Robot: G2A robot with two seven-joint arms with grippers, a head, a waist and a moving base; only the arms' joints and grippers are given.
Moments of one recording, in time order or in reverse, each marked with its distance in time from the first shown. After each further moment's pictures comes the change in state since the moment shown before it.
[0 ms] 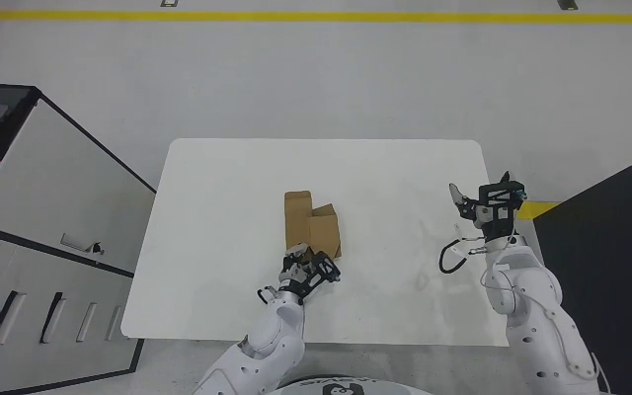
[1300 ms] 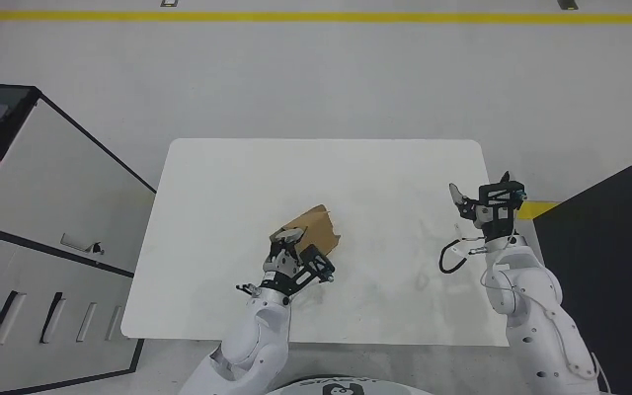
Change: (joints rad) left arm 0.170 0.034 -0.143 -0.367 0.188 -0.092 0.092; right arm 0.000 0.000 0.000 0.000 0.000 0.000 0.000
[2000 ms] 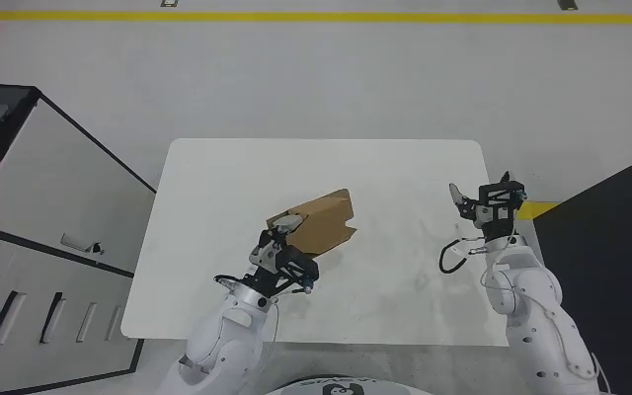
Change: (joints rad) left arm 0.085 0.034 -0.157 -0.183 -0.191 -0.077 0.354; right arm 0.000 0.000 0.000 0.000 0.000 0.000 0.000
